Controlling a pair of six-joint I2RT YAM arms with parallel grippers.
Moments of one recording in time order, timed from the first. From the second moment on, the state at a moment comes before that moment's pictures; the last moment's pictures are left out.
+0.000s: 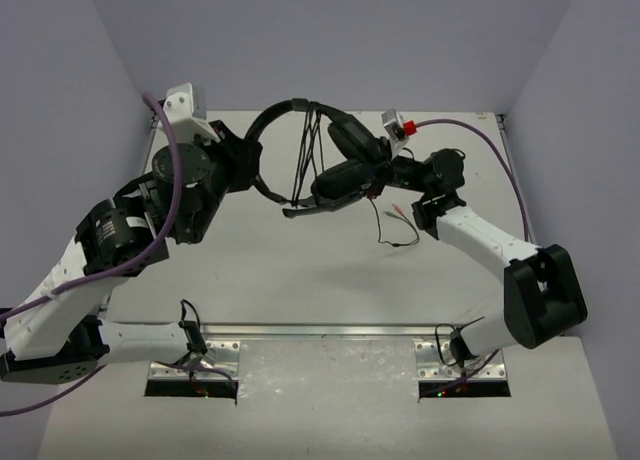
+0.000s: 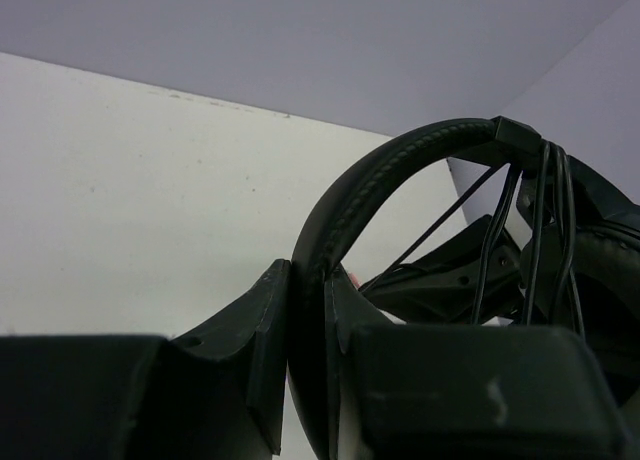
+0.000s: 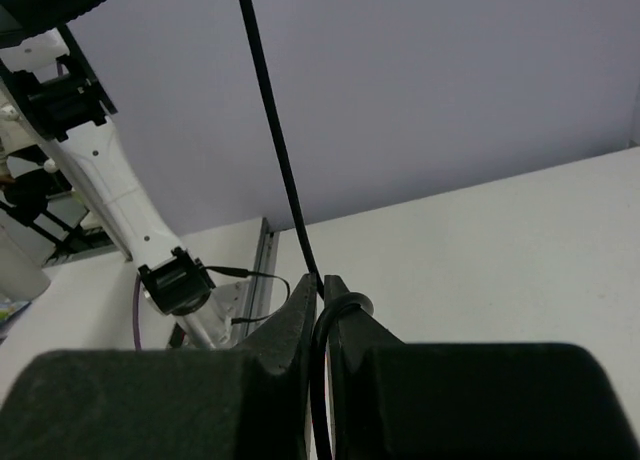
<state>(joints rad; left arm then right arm) -1.00 1.09 1.73 -0.84 -0.82 -0.61 0.40 1.45 0.88 0.97 -1.03 0.60</state>
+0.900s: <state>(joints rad) -1.01 1.00 1.54 -0.70 -1.13 -0.85 0.42 1.34 0.53 1.32 -0.54 1.02</state>
